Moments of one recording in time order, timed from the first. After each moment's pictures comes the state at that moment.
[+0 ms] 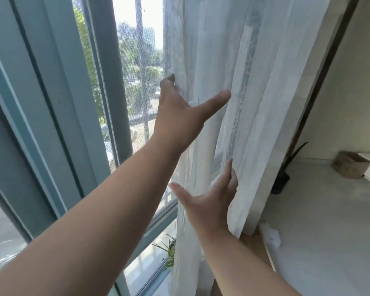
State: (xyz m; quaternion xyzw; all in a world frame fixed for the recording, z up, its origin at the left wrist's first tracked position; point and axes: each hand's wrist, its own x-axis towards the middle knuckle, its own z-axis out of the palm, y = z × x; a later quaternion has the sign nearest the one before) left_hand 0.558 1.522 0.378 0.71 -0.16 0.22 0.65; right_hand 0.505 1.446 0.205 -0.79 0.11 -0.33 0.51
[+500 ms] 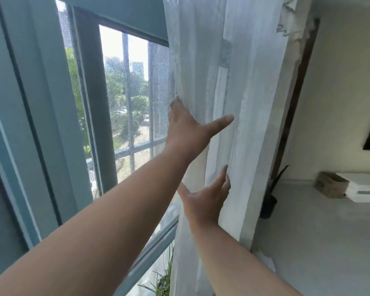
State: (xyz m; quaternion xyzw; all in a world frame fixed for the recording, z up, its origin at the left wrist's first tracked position) left_hand 0.574 1.466 0.420 0.74 -0.20 0.21 0.62; right_hand 0.558 1.416 0.258 -0.76 0.19 -0.39 0.48
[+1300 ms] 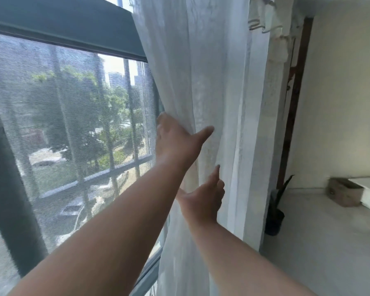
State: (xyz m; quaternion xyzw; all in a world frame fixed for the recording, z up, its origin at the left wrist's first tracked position) left_hand 0.713 1.303 0.431 0.80 -0.10 0.26 0.53; right_hand 0.693 1.253 0.298 -0.80 0.18 -0.34 0.47
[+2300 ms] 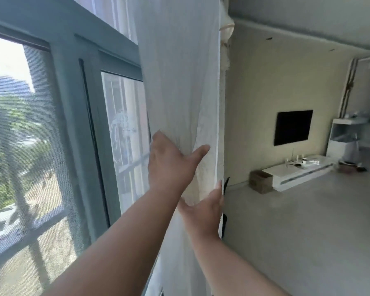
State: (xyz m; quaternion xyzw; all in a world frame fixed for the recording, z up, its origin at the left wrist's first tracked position) left_hand 0.913 1.165 0.408 0.77 -0.26 0.21 0.54; right_hand 0.868 1.112 0.285 -0.69 0.28 -0.43 0.51
